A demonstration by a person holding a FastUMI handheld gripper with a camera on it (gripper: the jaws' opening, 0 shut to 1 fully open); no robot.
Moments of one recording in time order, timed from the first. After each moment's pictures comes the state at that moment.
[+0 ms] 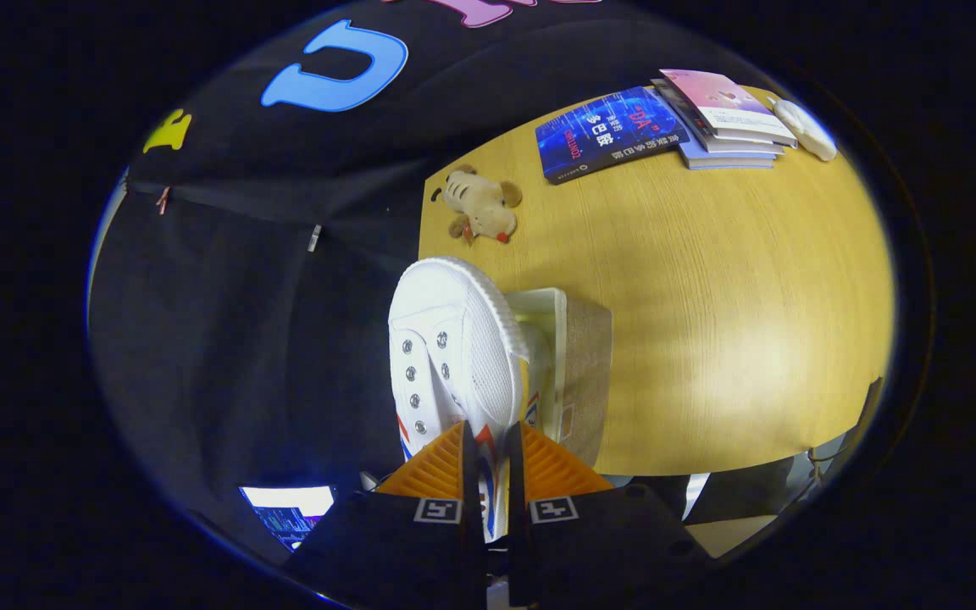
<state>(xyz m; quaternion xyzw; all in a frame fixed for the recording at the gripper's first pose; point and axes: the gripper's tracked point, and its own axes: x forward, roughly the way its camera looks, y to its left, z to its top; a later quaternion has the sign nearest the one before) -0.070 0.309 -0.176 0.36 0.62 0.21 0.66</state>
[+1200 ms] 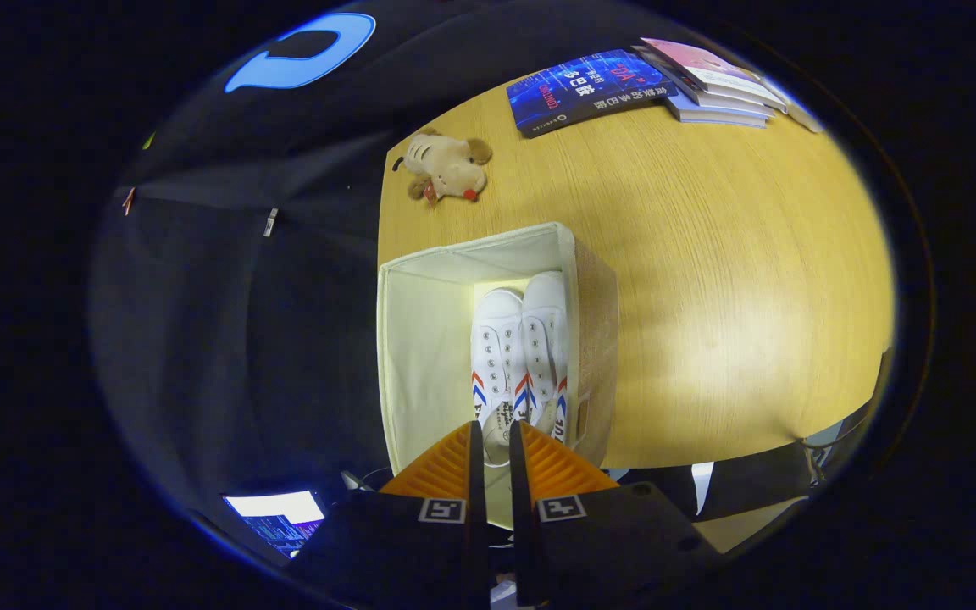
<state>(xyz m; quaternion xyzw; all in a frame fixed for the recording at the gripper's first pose) -0.091 0.338 -0.221 0.35 0.66 0.18 0.64</state>
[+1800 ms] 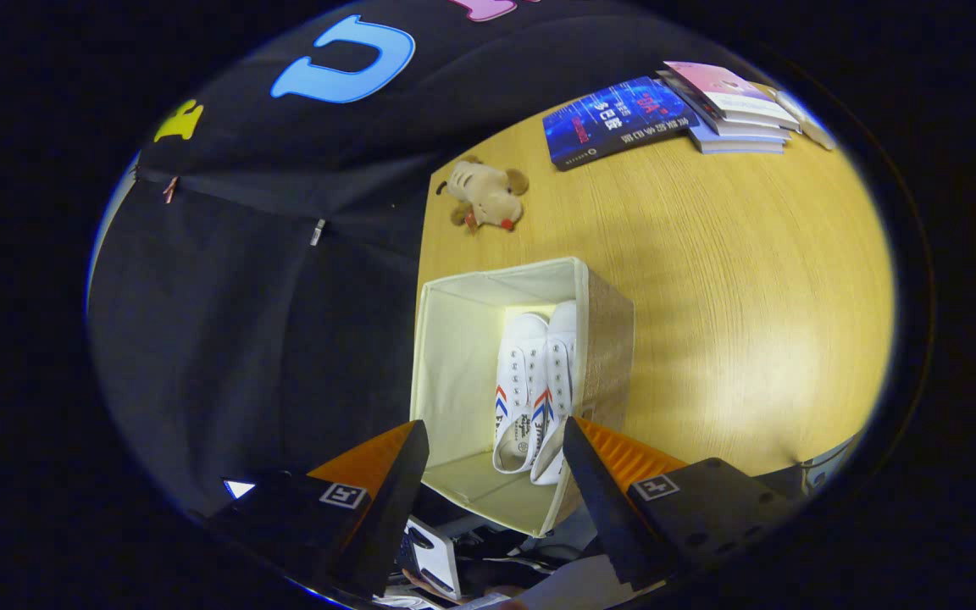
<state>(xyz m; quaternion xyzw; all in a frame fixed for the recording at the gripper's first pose) -0.071 0.315 -0.187 0.37 0.56 0.24 0.70</state>
